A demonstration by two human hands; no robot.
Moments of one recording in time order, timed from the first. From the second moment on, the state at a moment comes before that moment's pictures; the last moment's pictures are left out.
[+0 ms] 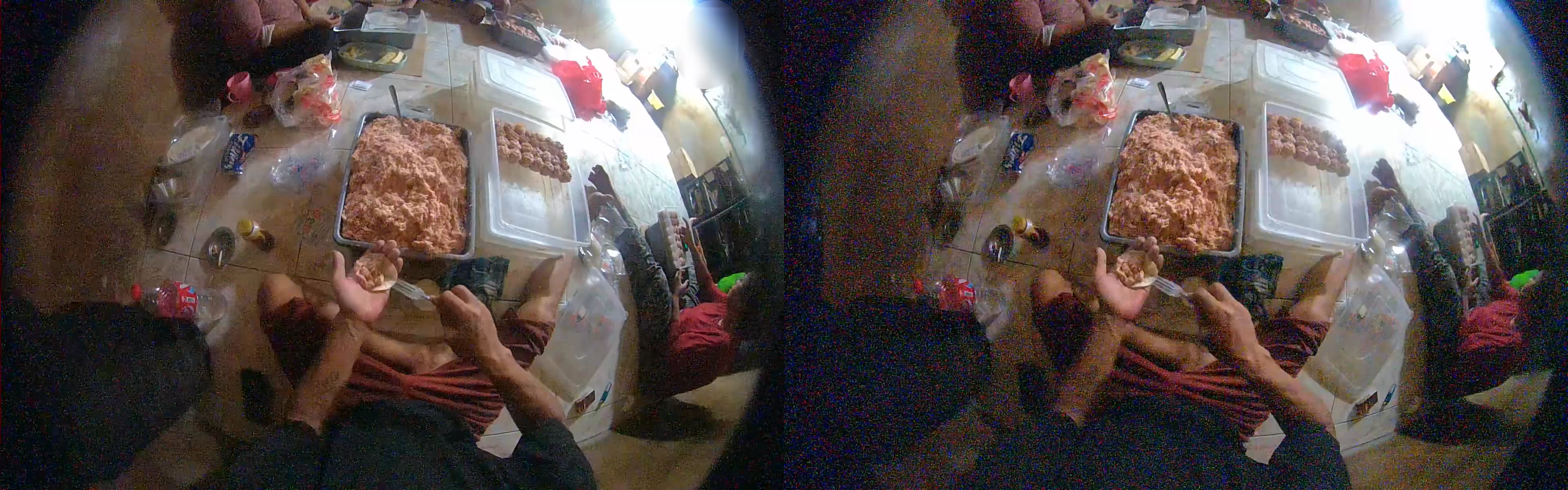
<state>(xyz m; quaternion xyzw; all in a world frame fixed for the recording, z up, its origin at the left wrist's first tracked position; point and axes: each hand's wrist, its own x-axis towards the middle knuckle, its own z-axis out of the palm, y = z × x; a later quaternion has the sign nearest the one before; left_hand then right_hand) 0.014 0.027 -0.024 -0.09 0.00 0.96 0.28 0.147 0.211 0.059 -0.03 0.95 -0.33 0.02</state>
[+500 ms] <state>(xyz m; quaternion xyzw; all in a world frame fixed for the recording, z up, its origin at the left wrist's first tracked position) 0.035 0.018 -0.039 -0.14 0.10 0.92 0.35 0.140 0.234 0.014 -0.12 0.95 -0.29 -0.06</state>
